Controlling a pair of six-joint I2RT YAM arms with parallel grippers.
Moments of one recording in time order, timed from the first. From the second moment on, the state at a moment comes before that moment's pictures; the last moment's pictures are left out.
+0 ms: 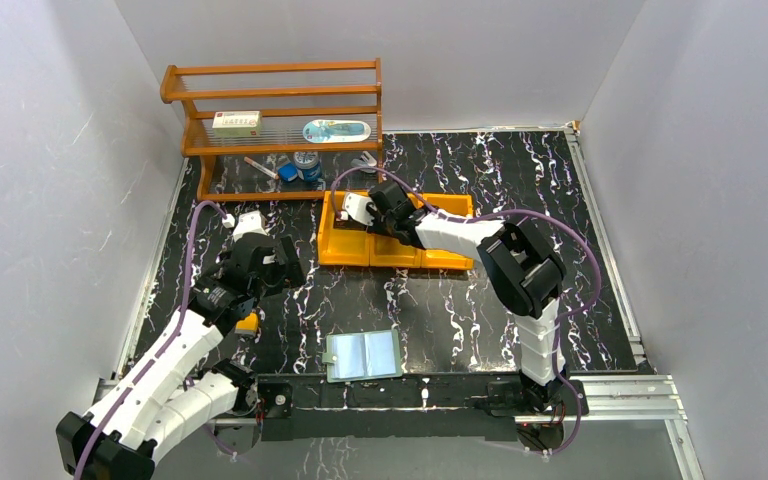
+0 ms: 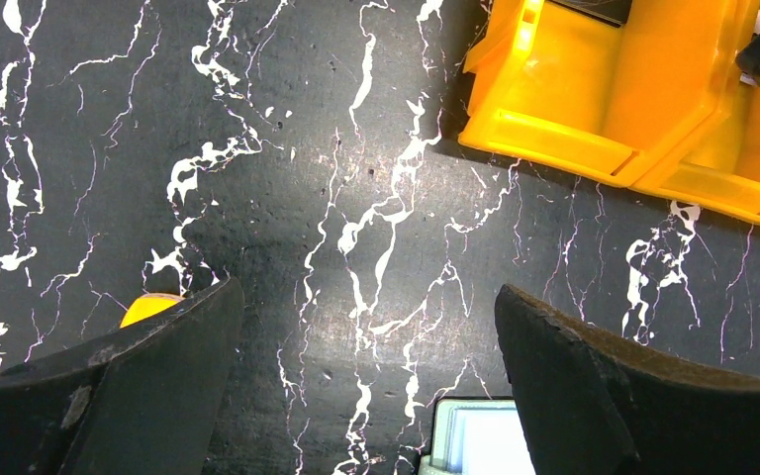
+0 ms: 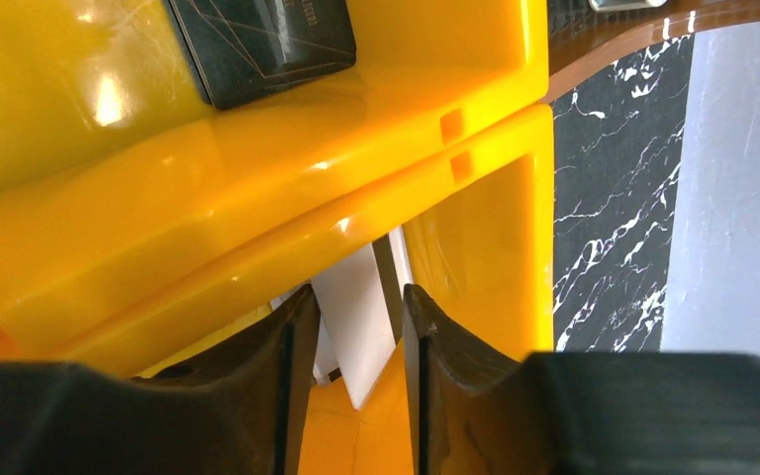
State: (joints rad) left arm -0.49 0.82 0.73 -0.72 -0.36 -0.58; right arm 0.77 2.01 1.36 -0.13 0.21 -0.76
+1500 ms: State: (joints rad) left arm -0.69 1.02 0.51 -0.55 0.29 -0.76; right arm 1.15 1.29 0.57 -0.08 -0.08 1.09
